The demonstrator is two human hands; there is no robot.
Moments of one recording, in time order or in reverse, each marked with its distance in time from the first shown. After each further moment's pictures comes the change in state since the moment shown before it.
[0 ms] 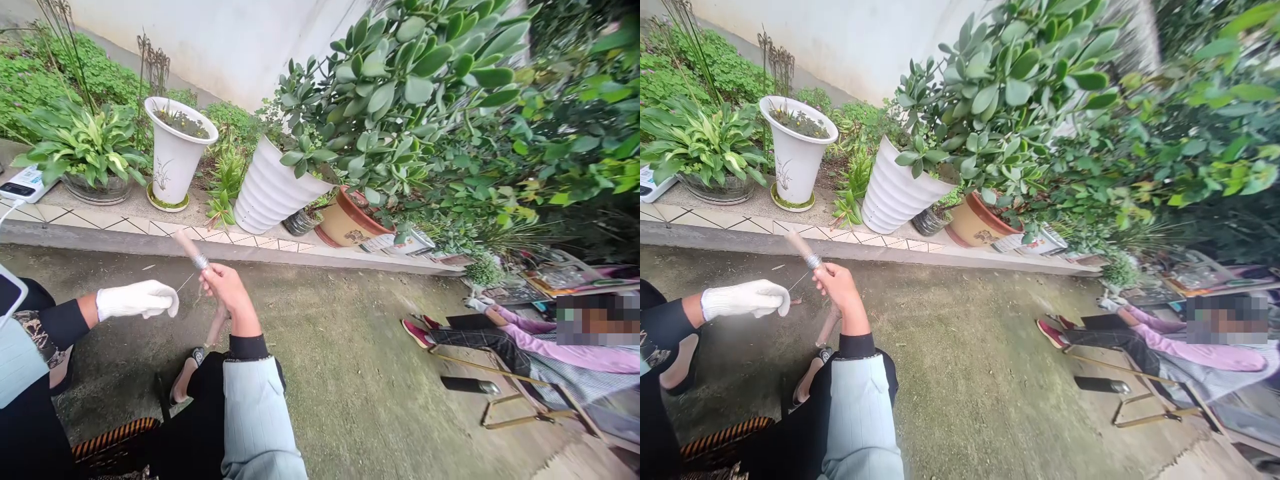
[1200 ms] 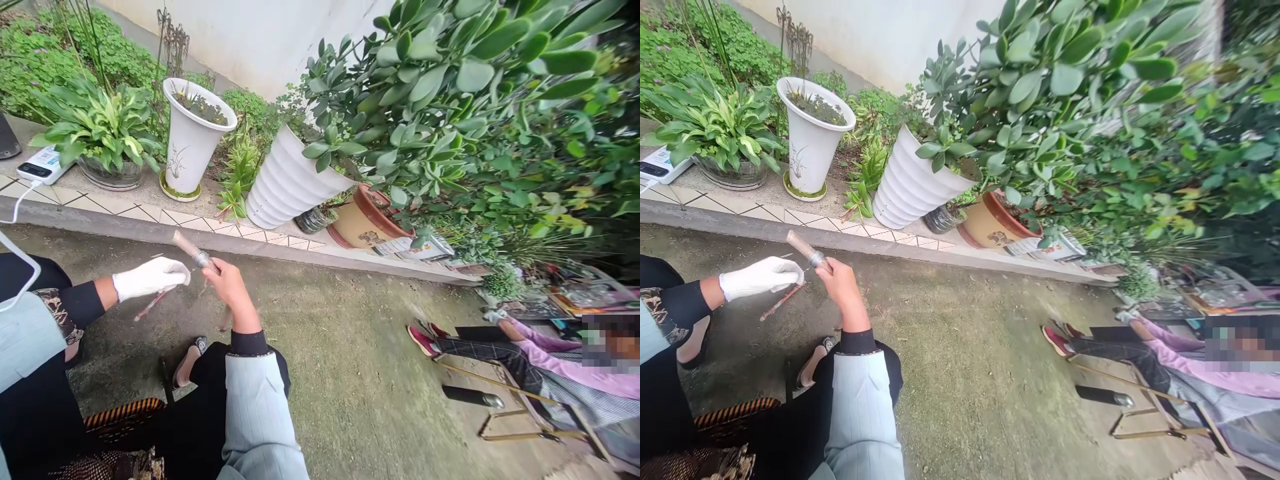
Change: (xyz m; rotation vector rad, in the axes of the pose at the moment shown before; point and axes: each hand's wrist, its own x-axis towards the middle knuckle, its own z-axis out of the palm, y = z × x) left_hand 0.006 0.003 -0.003 0.317 0.319 0.042; right_hand 0.004 0.008 0.014 -0.463 0.052 -0.048
